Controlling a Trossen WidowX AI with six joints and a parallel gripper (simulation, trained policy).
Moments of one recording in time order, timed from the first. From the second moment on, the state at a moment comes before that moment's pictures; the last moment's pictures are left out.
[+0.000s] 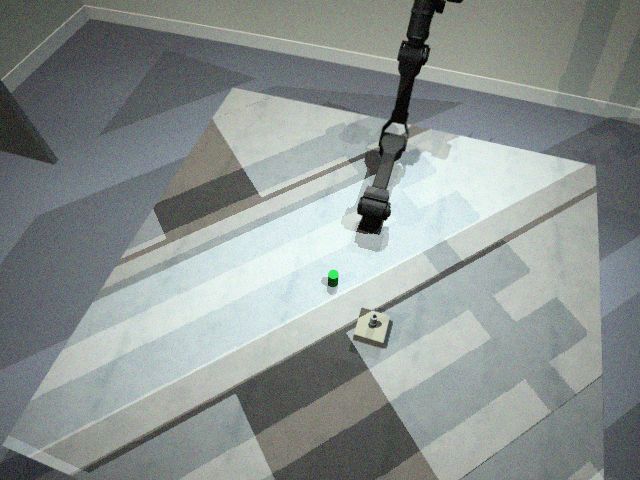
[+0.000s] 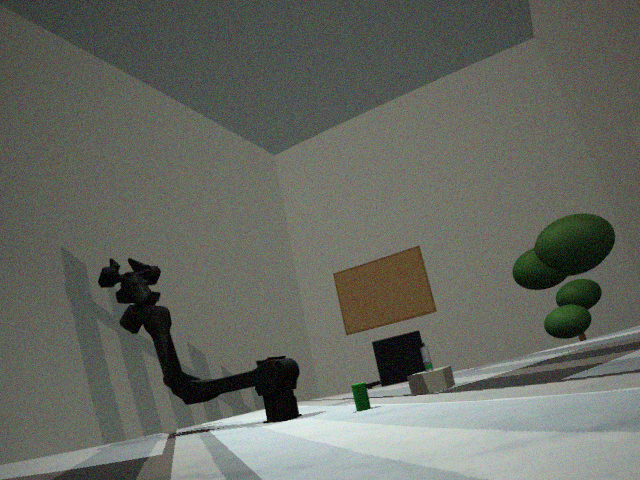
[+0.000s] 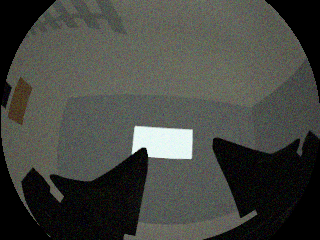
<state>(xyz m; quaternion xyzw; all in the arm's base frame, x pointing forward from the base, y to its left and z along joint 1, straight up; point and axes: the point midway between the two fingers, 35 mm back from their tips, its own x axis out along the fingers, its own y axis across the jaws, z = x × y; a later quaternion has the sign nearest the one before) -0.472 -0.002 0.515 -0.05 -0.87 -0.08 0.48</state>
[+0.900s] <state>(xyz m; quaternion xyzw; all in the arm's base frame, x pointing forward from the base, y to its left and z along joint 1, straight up) -0.375 -0.002 0.552 -0.08 -0.76 -0.04 0.64</state>
